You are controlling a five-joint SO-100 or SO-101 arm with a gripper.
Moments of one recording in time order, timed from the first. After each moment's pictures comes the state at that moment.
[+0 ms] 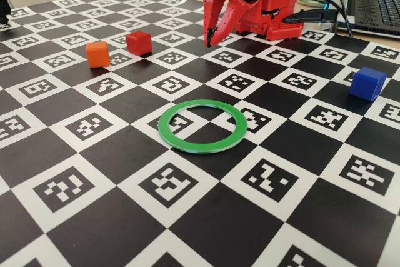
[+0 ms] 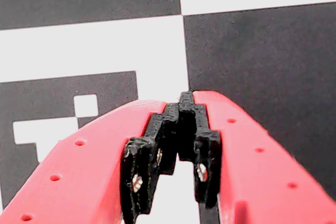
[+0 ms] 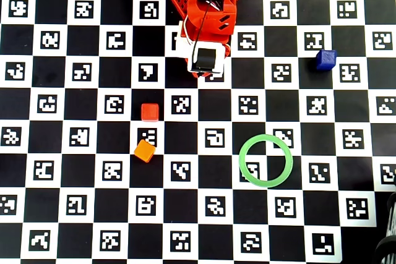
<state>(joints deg) 2.6 189.7 179.3 72.5 -87.4</state>
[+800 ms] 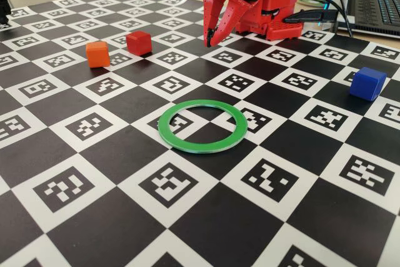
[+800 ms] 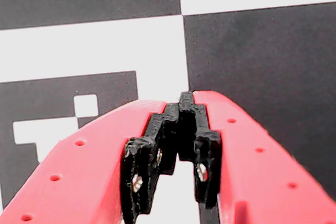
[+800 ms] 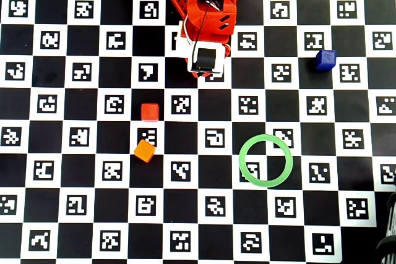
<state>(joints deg) 2.4 189.7 179.3 72.5 -87.4</state>
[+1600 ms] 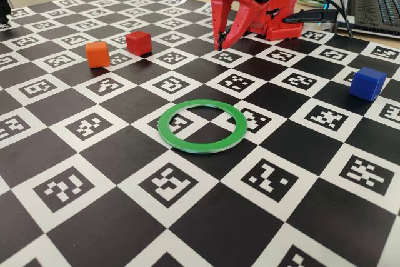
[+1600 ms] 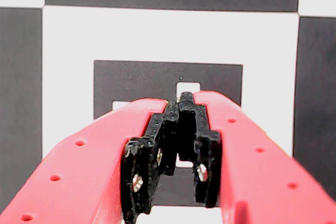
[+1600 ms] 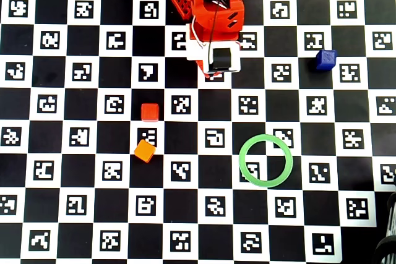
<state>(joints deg) -7.1 189.4 179.3 71.9 -81.6</state>
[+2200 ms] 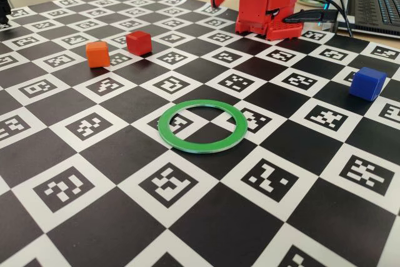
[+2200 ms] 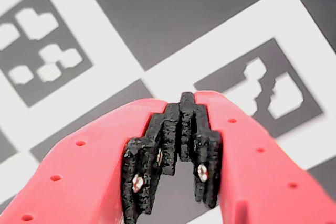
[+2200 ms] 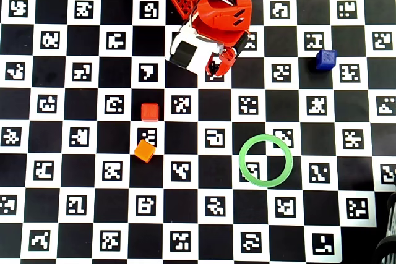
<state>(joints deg) -3.7 144.8 129.5 82.2 -45.9</state>
